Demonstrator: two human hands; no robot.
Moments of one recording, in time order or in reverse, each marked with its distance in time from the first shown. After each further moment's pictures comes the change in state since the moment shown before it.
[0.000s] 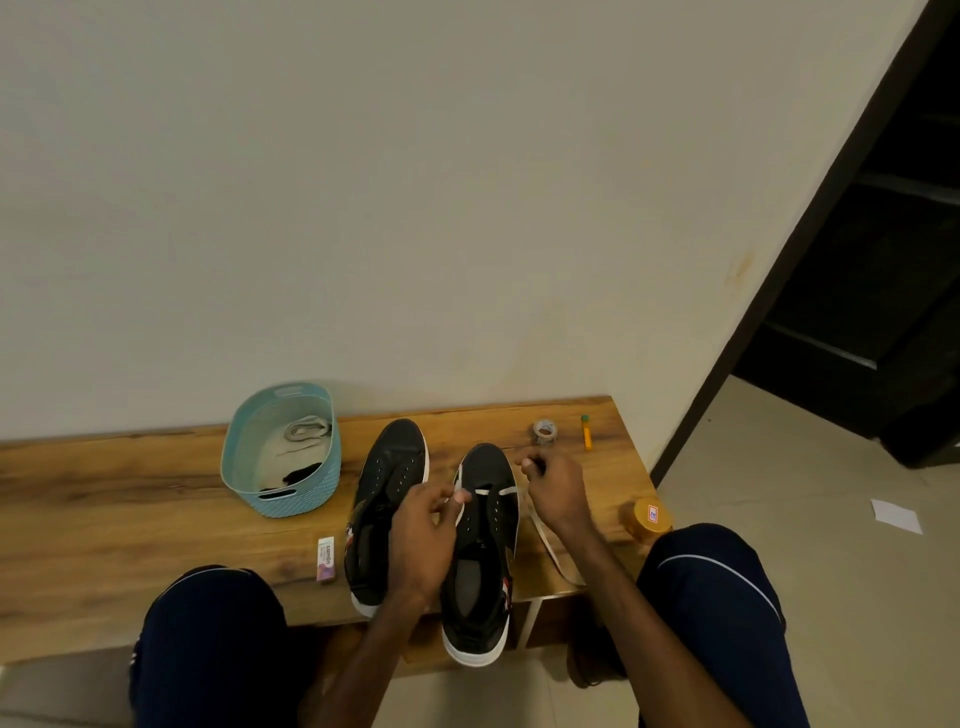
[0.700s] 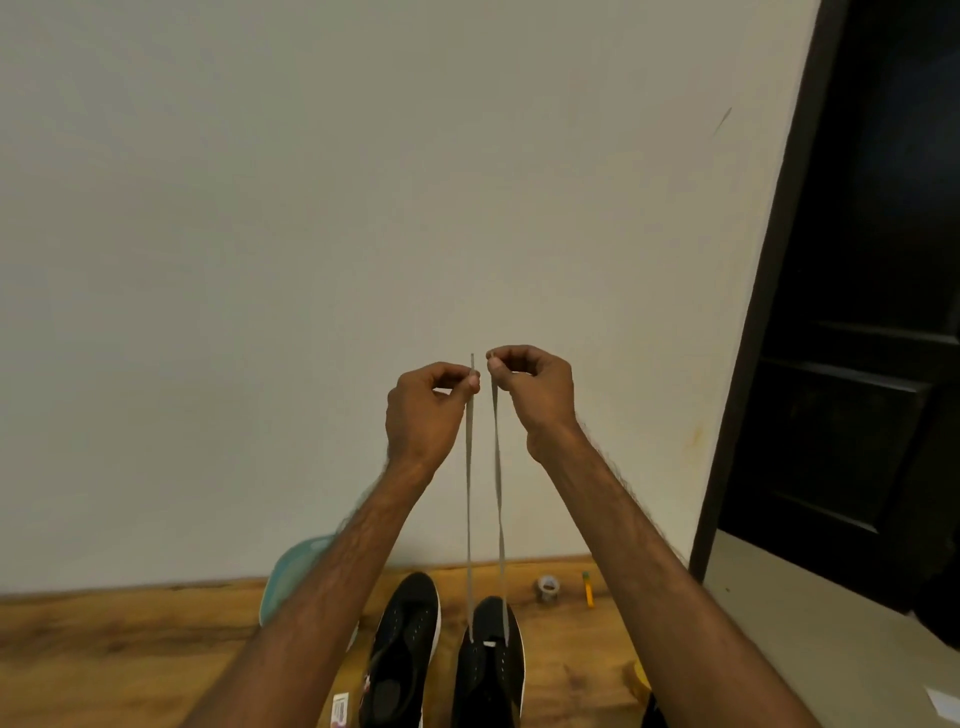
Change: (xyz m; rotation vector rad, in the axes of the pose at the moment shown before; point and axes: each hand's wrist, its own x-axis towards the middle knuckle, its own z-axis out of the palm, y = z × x) left_hand 0.058 0.282 -0.120 -0.146 0.293 0.535; right_hand -0.024 -0.301 -0.175 0.739 0.192 -0.364
